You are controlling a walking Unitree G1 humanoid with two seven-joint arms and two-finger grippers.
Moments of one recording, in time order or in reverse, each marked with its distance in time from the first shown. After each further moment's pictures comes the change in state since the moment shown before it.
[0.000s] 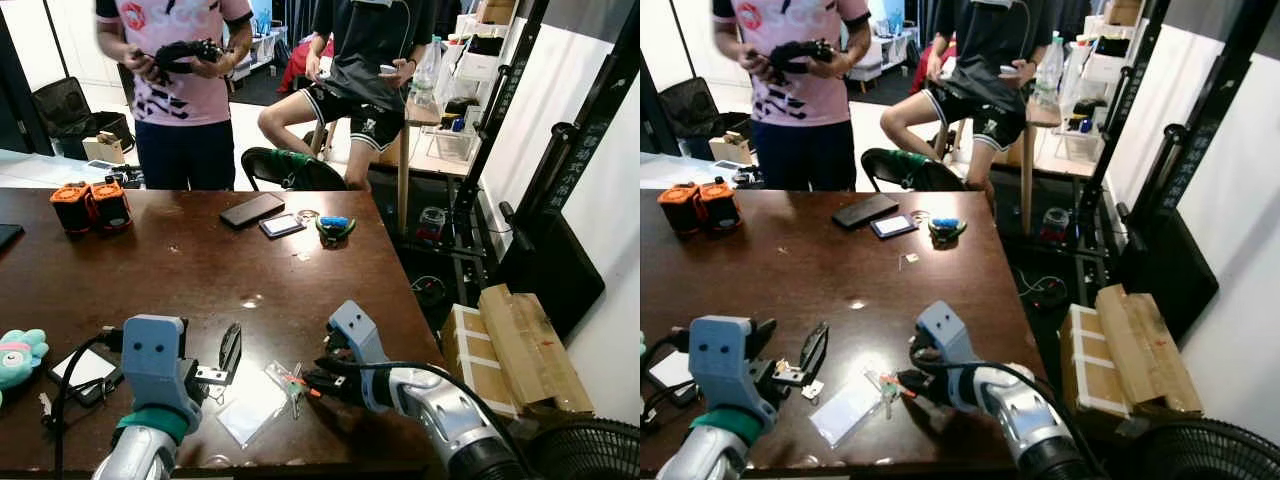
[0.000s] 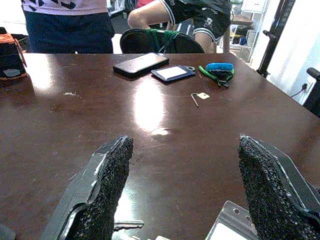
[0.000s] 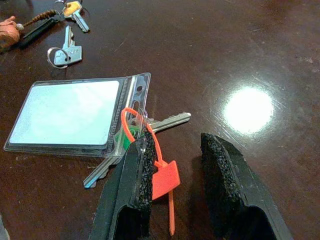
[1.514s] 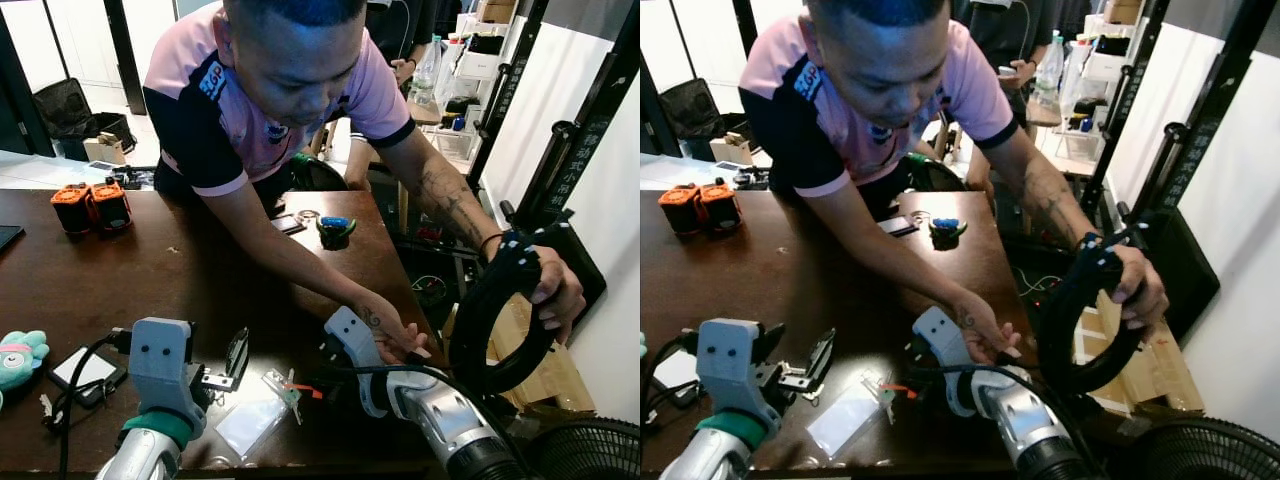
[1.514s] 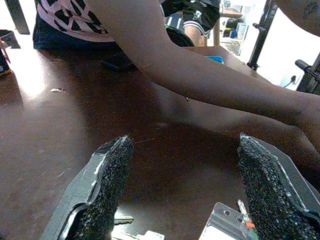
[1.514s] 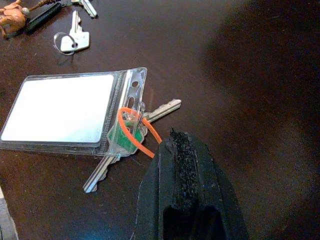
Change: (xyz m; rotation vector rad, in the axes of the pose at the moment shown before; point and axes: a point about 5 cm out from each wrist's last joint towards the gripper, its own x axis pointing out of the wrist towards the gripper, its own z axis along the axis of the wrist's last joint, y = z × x) left arm -0.002 -0.005 -0.003 -0.005 0.025 -0.048; right arm 0.000 0.003 -0.004 -0.011 0.044 0.029
